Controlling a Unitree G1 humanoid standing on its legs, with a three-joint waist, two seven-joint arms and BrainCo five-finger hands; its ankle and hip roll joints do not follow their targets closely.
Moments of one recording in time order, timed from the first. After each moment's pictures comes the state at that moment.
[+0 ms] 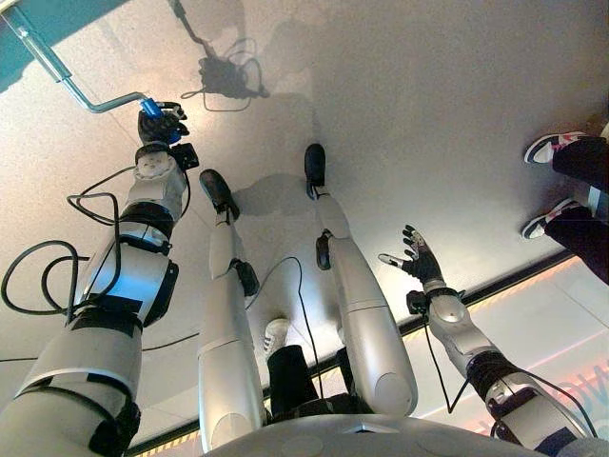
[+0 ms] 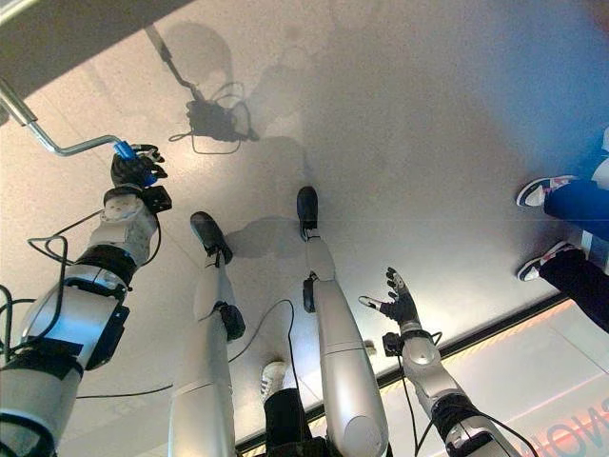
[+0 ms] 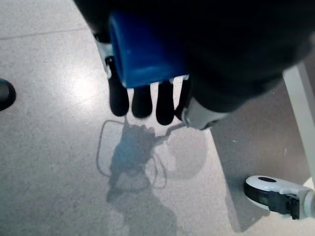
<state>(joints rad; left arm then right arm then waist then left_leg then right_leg) -1.07 0.53 -0.33 1.25 -0.73 -0.21 0.23 -0.23 -0.38 0.40 0.75 0.35 -0.33 -0.22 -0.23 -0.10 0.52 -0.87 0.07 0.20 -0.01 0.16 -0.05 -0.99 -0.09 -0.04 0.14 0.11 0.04</state>
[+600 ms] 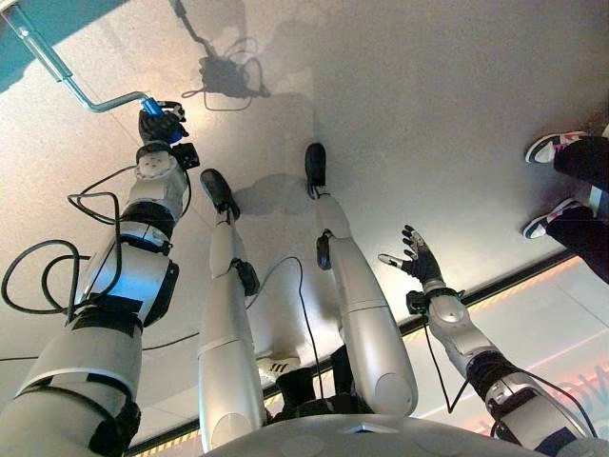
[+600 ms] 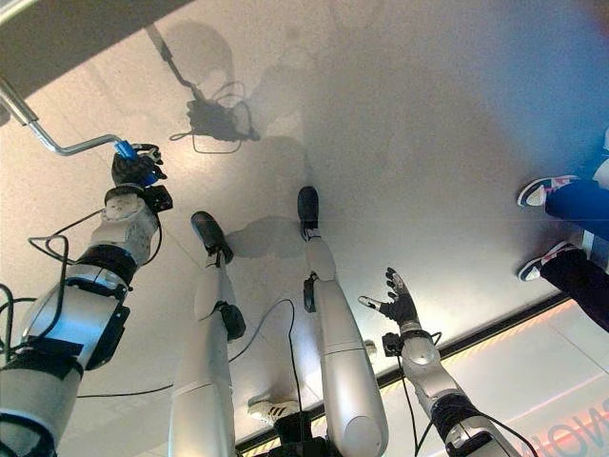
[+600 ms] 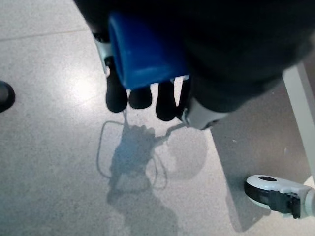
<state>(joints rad) -1.07 0.53 -0.35 1.25 -0.73 -0.21 0.24 -0.23 -0.38 0.41 0.75 0.35 -0.33 -0.22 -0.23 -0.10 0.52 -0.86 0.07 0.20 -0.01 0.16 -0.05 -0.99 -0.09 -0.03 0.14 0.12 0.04</state>
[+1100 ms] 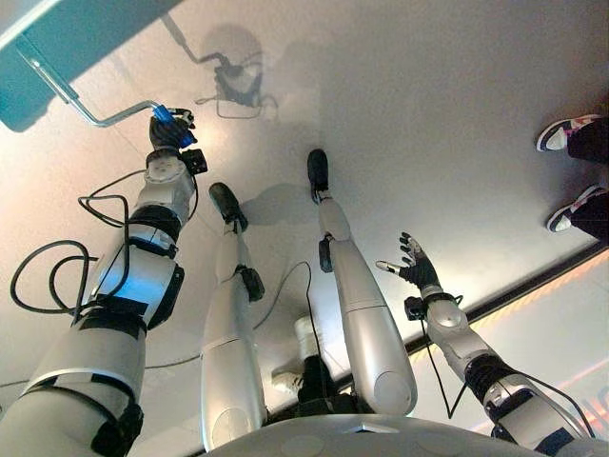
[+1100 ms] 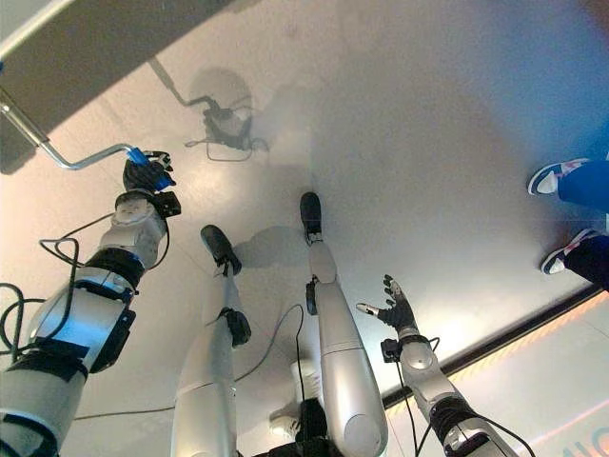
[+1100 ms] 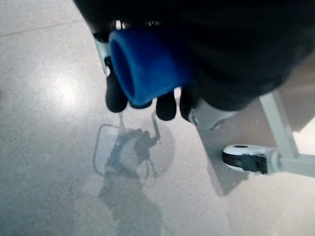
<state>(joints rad) -1.05 0.49 -0.37 1.24 -0.73 -0.20 0.24 -0.22 -0.37 0.43 0.82 0.35 -0.33 -0.21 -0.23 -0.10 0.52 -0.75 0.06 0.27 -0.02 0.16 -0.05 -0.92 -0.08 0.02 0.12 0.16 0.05</state>
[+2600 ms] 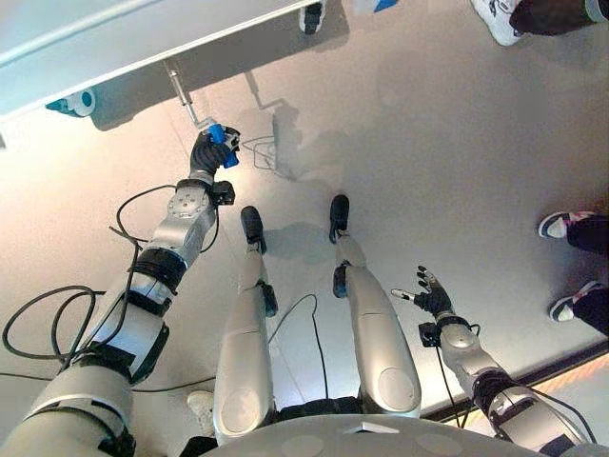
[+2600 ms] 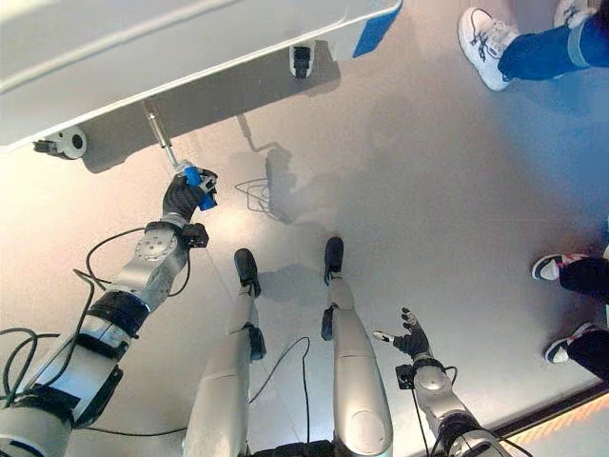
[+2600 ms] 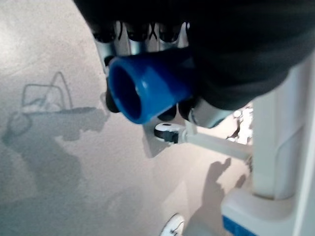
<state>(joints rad) -0.71 0.58 -0.46 0.67 -0.73 -0.23 0.17 -0.20 -0.36 0.37 1.00 0.34 -0.28 -0.18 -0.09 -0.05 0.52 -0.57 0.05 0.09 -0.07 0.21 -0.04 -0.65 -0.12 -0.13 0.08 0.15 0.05</state>
